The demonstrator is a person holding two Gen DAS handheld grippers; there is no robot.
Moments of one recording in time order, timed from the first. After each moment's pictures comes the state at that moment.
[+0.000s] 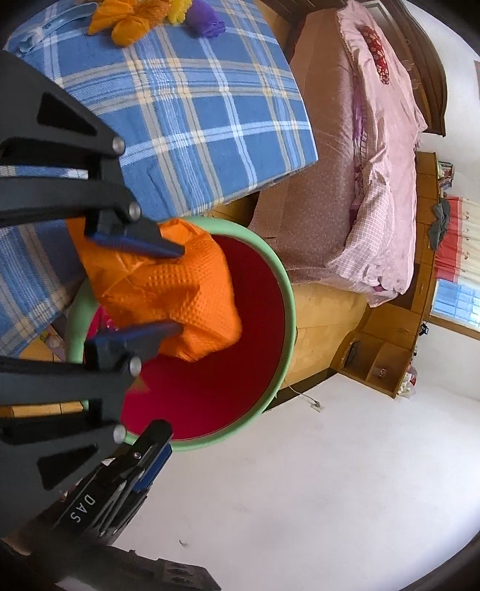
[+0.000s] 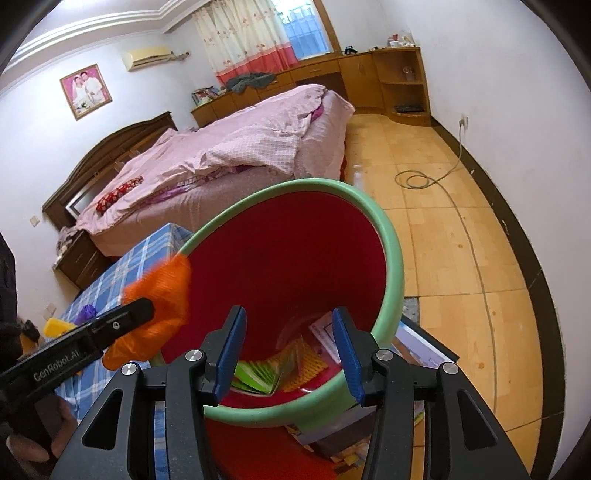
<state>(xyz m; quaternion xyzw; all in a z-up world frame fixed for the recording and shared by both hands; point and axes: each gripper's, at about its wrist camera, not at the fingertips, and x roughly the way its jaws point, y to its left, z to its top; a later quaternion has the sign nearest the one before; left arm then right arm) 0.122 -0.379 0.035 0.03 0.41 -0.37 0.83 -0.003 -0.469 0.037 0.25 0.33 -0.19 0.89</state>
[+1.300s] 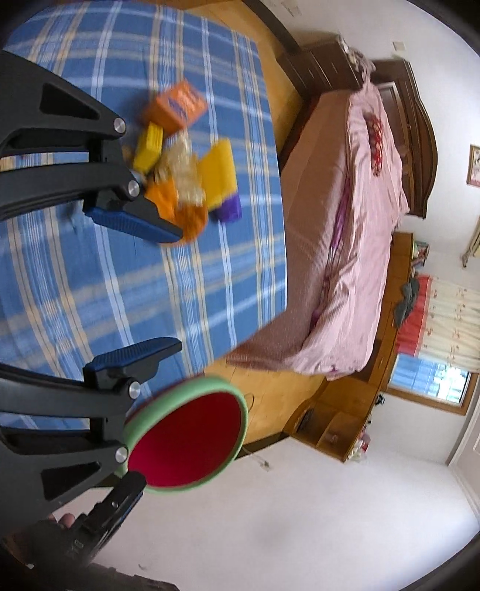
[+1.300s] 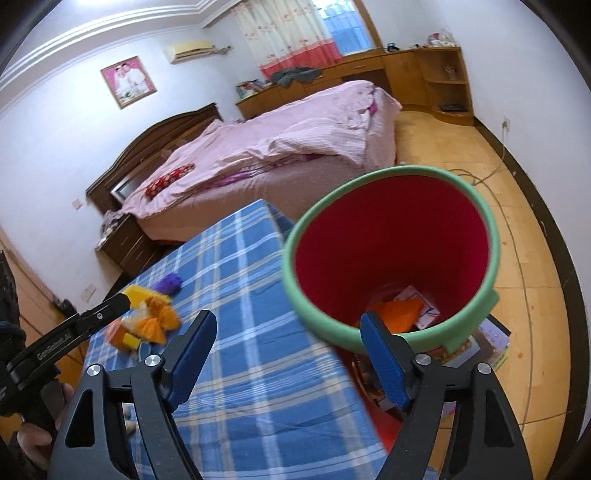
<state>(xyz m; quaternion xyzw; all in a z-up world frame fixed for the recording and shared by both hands) 0.121 -0.196 0.078 -0.02 0.38 -0.23 0.90 0.000 -0.363 0.073 0.25 0.32 -0.10 0.91</state>
